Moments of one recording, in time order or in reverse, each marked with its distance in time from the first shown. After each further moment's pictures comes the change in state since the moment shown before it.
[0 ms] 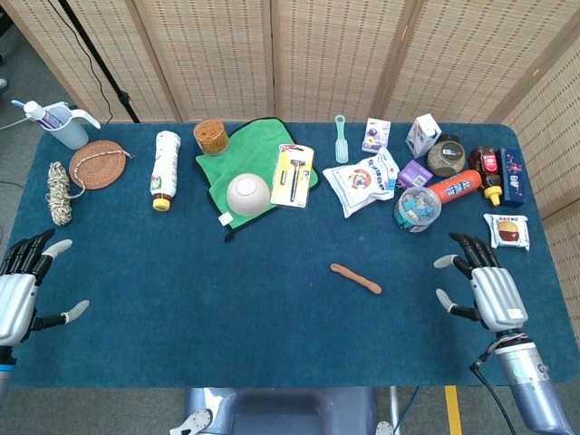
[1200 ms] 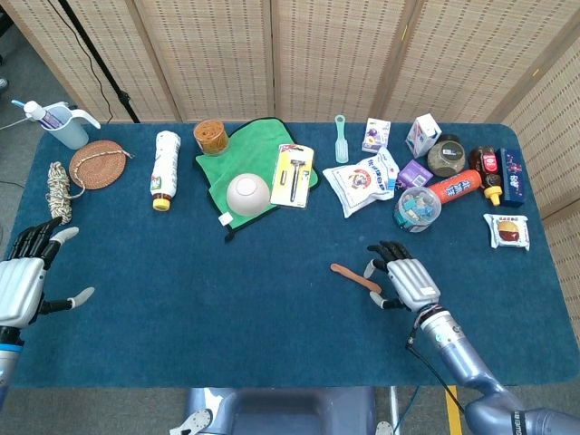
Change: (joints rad) left arm -0.066 0.008 -0.045 0.003 -0.107 -0.078 0.020; right arm 0.244 -0.256 0.004 0.153 0.163 -0.302 -0.139
